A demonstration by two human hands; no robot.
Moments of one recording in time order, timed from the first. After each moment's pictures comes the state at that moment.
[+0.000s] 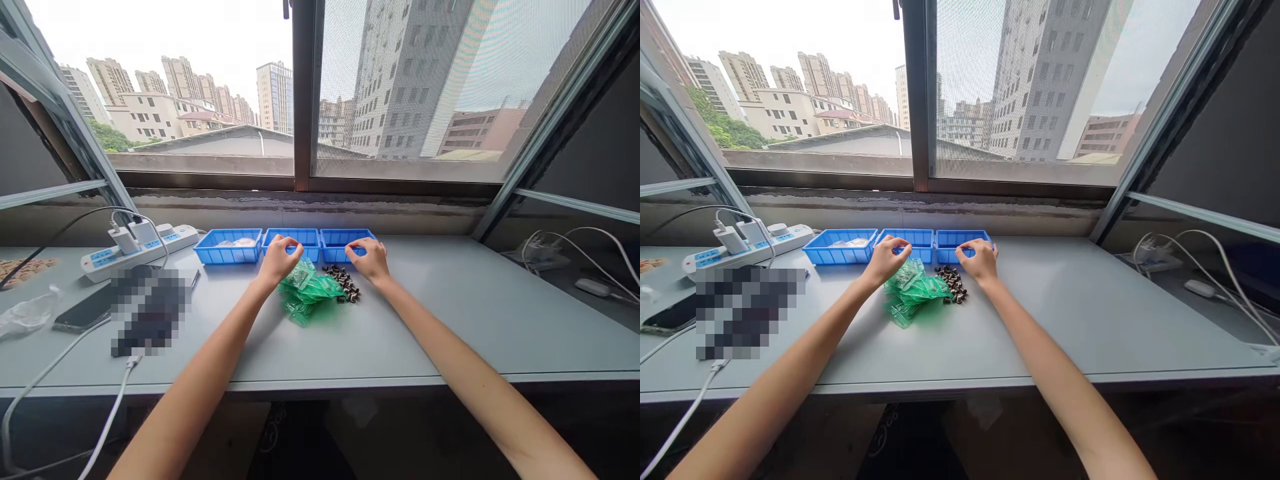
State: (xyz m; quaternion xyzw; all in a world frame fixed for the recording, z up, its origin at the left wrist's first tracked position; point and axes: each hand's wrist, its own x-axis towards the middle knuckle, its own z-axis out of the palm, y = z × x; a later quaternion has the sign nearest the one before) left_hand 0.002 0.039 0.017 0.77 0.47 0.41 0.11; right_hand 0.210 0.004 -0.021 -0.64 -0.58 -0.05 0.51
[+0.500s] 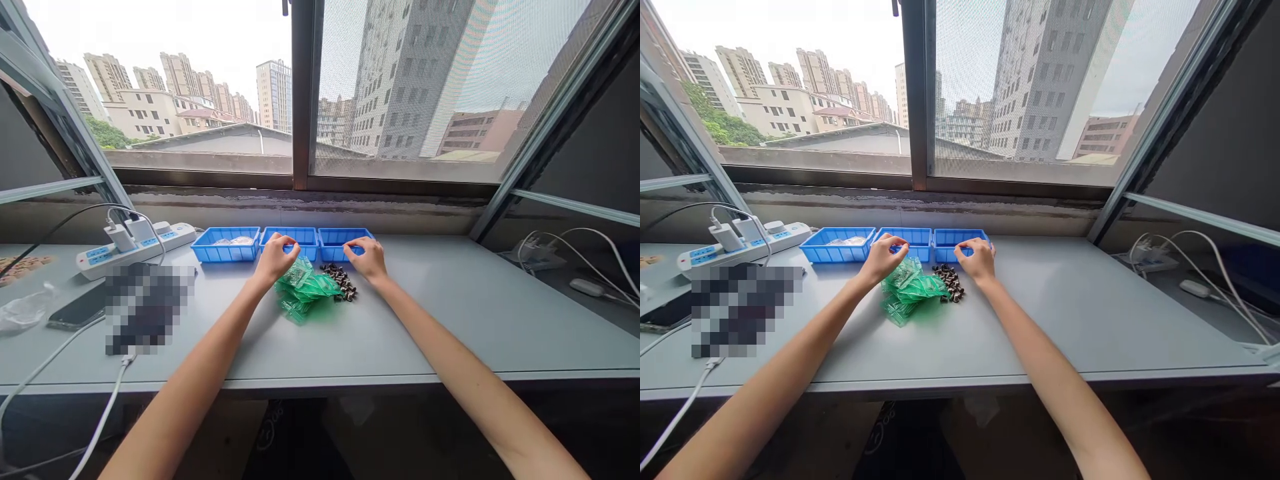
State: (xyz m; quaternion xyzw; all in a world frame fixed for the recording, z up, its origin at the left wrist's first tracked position) left_hand 0.001 0.038 0.019 0.78 0.47 0.39 0.11; right_hand 0.212 0.004 -0.021 -0.63 -0.58 -0.05 0.51
